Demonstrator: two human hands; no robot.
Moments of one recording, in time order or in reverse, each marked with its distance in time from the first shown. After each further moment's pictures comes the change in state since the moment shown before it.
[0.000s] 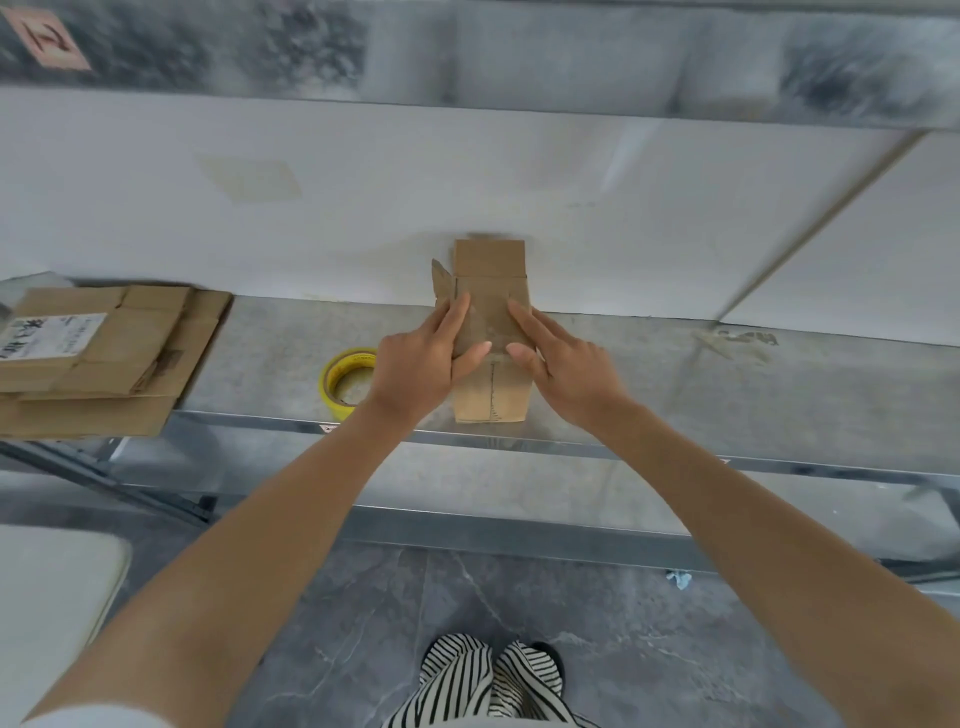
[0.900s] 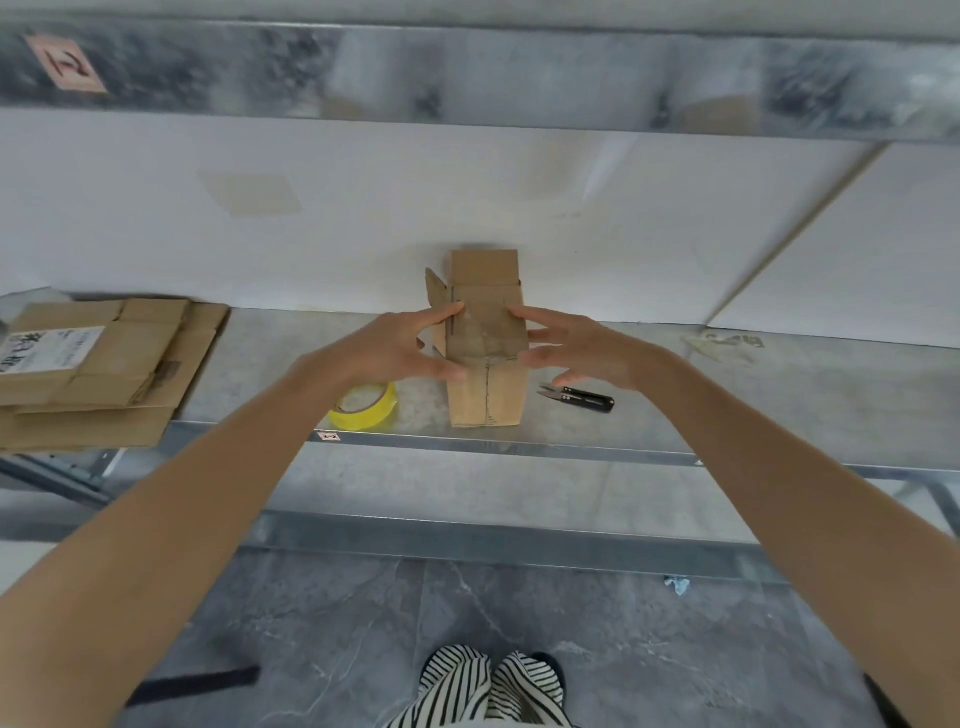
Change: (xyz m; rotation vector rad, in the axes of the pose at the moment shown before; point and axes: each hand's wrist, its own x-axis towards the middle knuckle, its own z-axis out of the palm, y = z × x) left_hand 0.024 -0.032 -0.043 -0.525 -0.681 -0.230; right_hand 0.015 0.018 -0.042 0.826 -0.431 0.258
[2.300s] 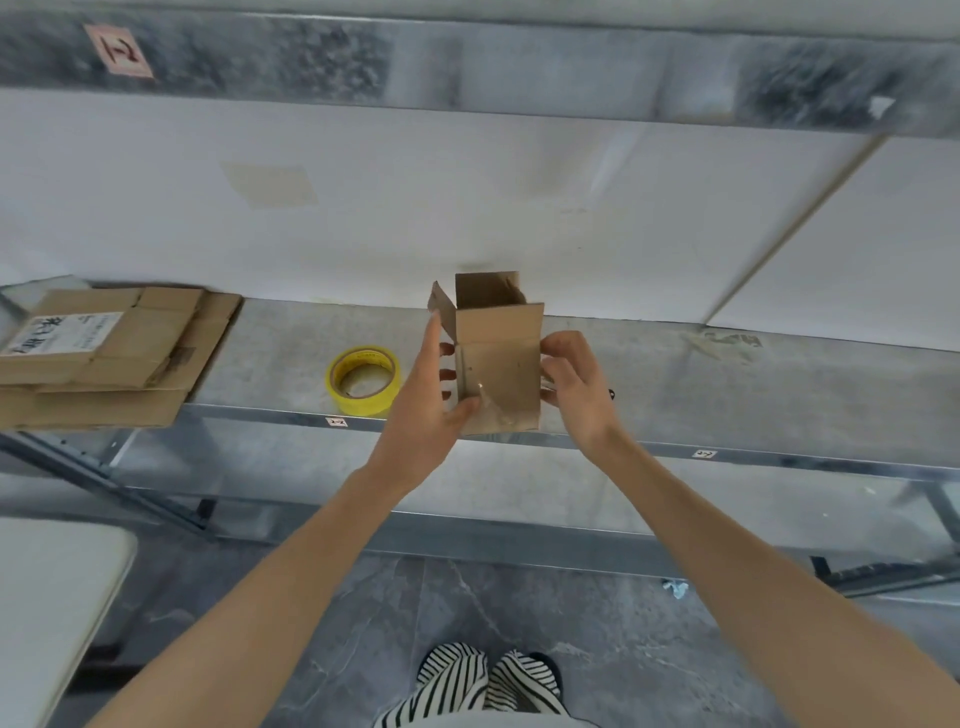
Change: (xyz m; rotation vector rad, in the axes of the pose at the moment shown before) left_hand -0.059 0.025 0.098 -0.514 0.544 0.188; right_hand -0.028 0.029 0.079 0.310 0.552 -0.276
